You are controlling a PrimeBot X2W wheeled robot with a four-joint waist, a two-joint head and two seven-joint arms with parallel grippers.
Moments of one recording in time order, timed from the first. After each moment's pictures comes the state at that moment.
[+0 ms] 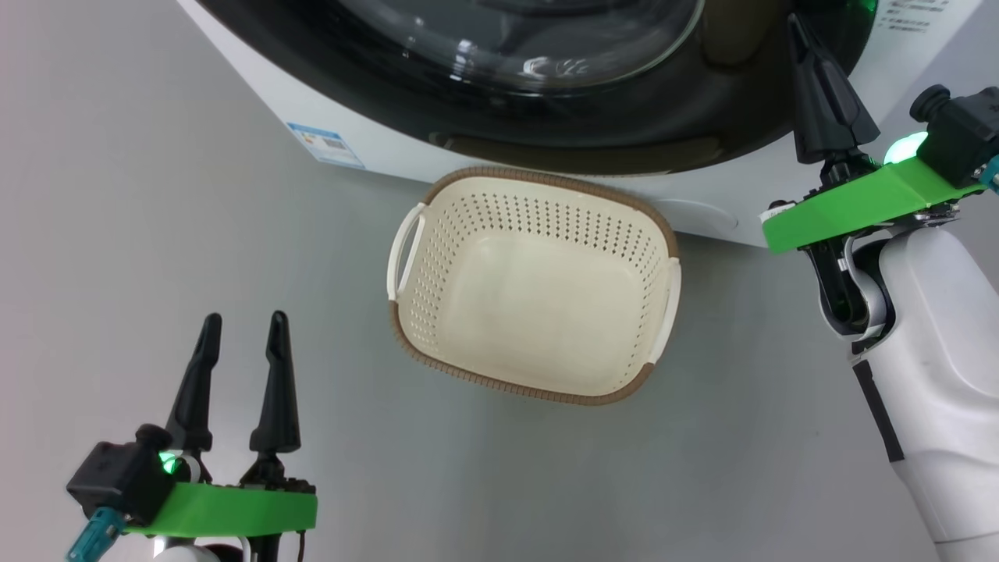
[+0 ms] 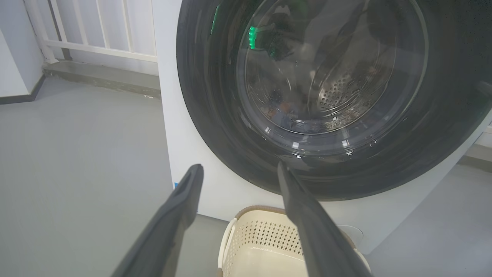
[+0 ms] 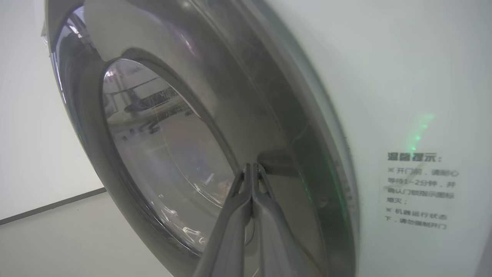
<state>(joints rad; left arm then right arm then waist) -0.17 0.07 -0.08 0.09 -0.38 -0.13 -0.26 -0.73 -0.19 0.21 0.41 0.44 0.14 -0.26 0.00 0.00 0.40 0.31</state>
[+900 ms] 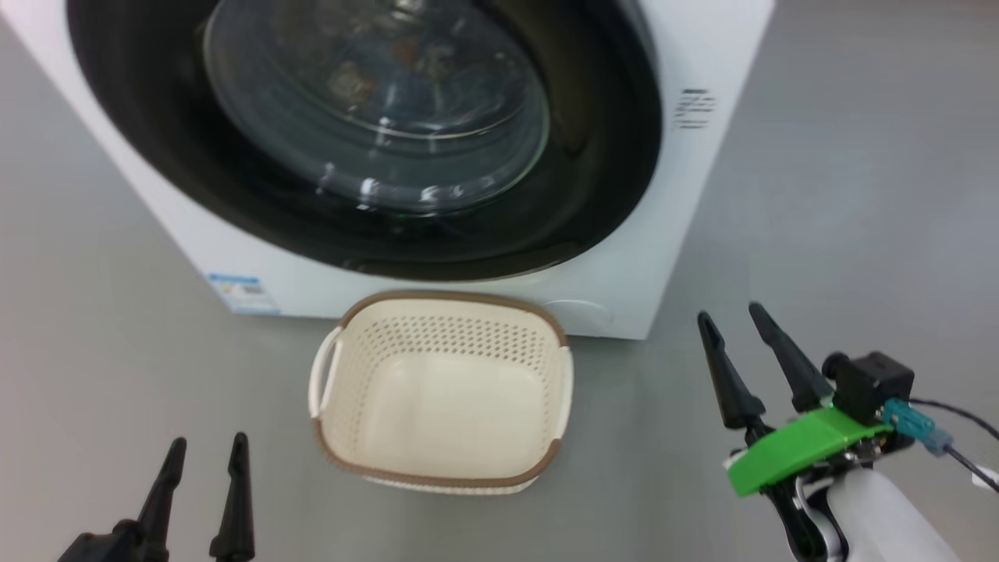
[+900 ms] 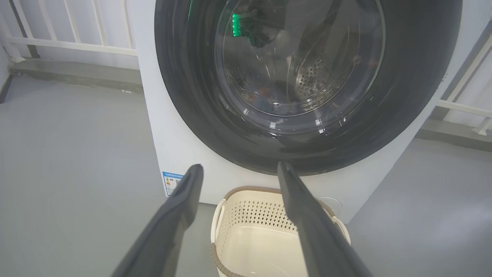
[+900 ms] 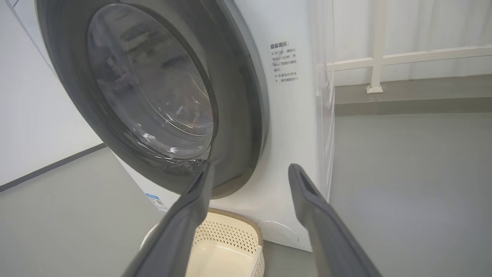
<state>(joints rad) 0.00 0.16 -0.04 0.21 -0.38 -0.13 -0.26 -0.28 -0.15 0.25 0.38 0.45 0.13 -0.26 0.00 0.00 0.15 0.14</state>
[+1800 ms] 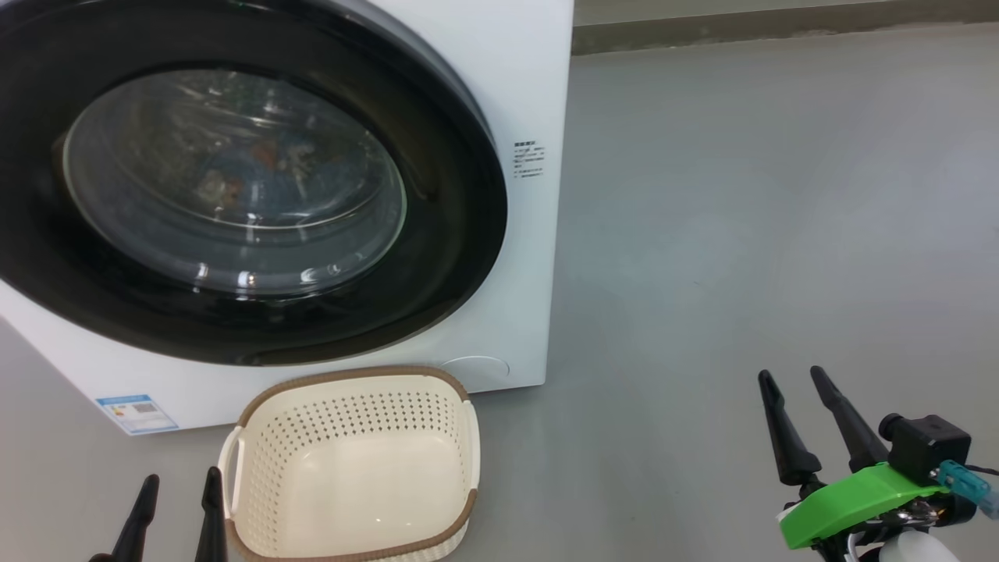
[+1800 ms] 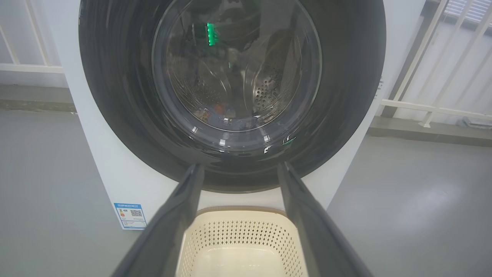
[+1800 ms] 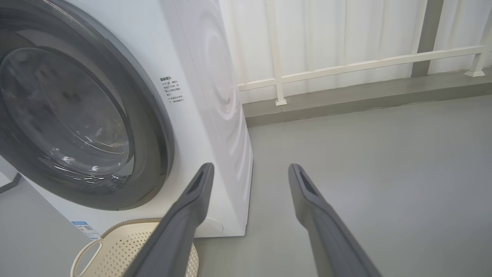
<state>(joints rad) 0.07 0.18 0.00 0.22 -0.38 -0.13 -0.26 -0.11 -0.19 0.14 0.36 0.45 0.13 -0.26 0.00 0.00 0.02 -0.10</state>
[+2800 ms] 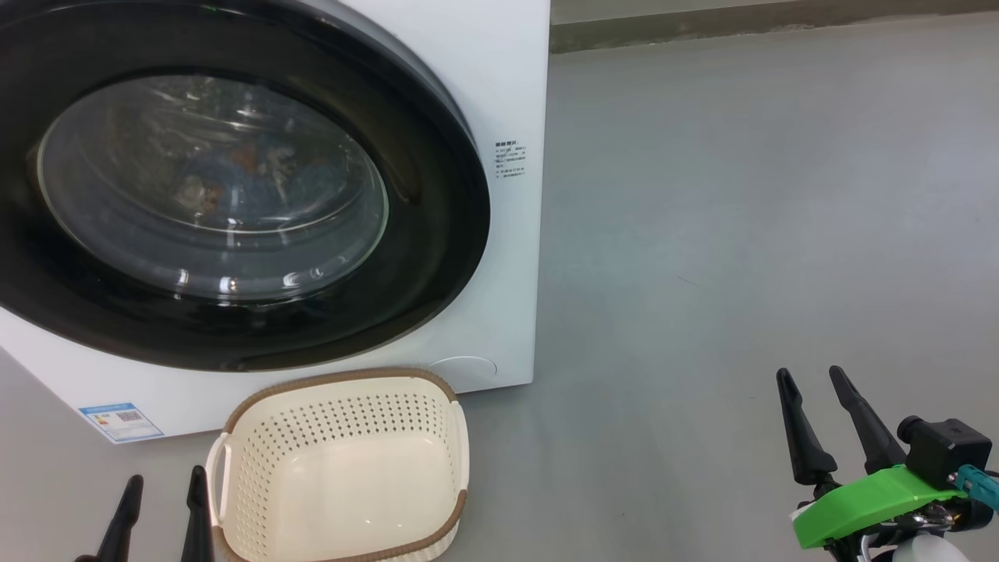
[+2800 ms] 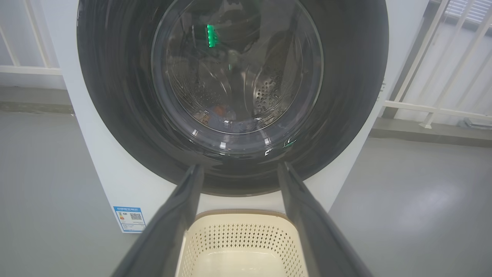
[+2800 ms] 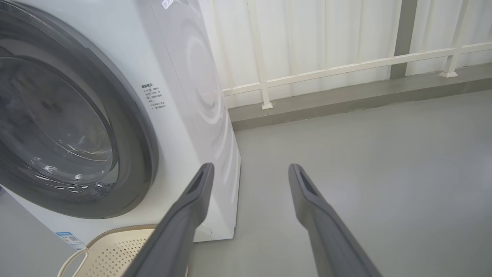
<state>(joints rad) 0.07 0.18 0.03 0.21 -0.38 -0.13 -0.26 -0.09 -0.18 0.09 0.34 0.44 0.13 -0.26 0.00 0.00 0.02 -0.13</state>
